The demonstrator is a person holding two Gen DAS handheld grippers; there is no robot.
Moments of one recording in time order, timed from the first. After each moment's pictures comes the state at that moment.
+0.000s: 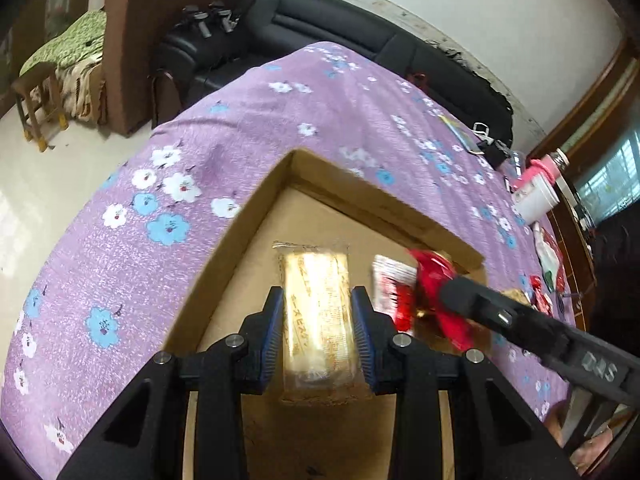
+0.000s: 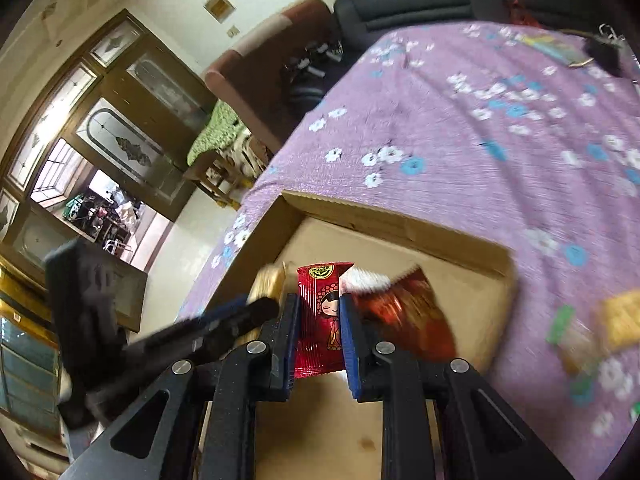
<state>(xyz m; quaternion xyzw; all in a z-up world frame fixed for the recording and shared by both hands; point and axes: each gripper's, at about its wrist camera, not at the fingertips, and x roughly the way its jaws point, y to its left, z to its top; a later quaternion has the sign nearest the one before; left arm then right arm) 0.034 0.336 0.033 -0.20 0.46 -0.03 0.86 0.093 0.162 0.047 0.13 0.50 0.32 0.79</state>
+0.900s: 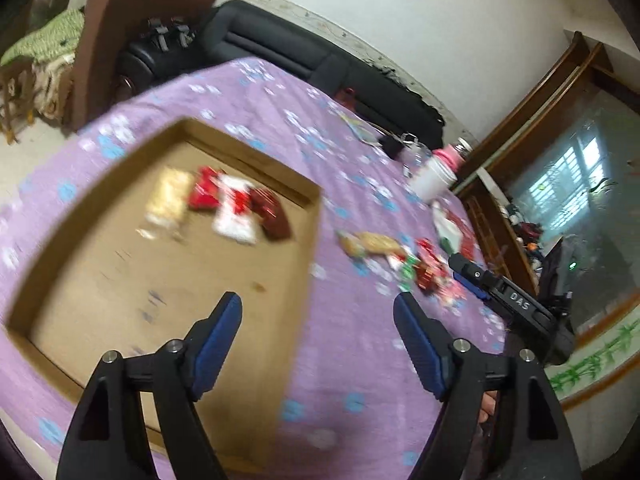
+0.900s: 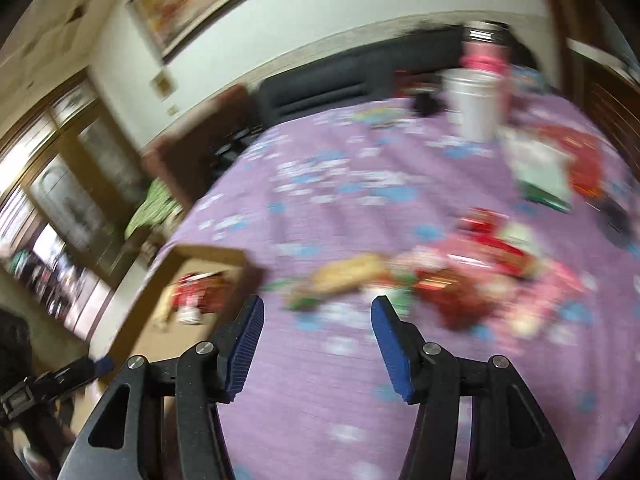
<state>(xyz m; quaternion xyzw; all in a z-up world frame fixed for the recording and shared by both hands) -0.097 0.237 0.090 -0.25 0.40 -0.12 0.87 -0.011 -0.084 0.087 0.16 0.39 0.15 0.89</state>
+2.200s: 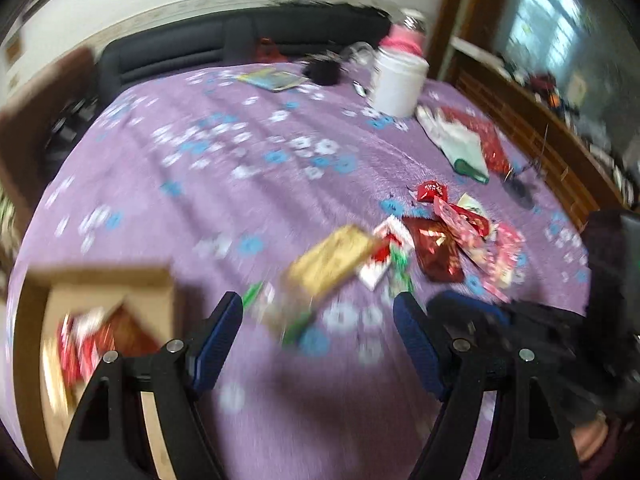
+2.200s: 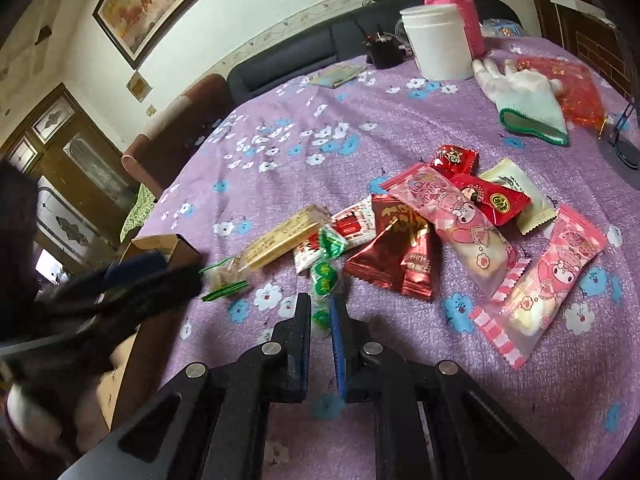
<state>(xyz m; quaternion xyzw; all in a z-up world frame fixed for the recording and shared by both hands) 0.066 0.057 0.059 0.06 0.46 -0.18 0.87 0.025 -0.102 0.022 0.19 0.43 0.16 0.87</state>
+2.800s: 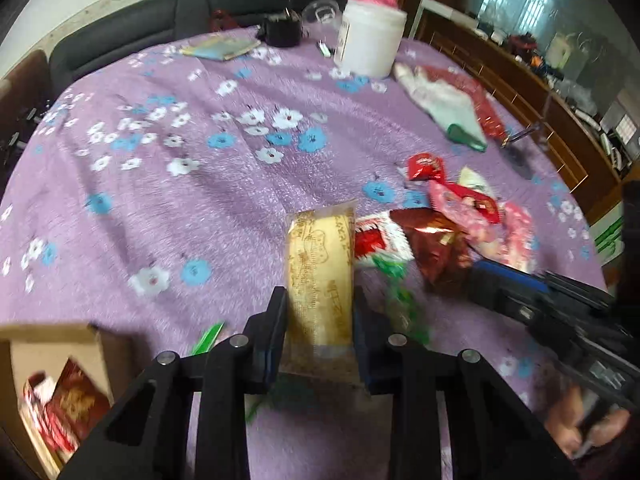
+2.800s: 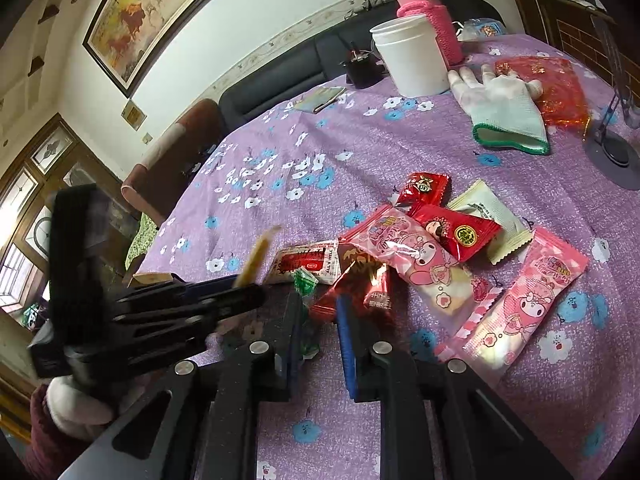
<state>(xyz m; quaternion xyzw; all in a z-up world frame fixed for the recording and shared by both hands) 0.090 0.042 0.032 0.06 0.50 -0.24 0.83 0.031 -0.128 0.030 0.23 0.41 0.14 0.87</state>
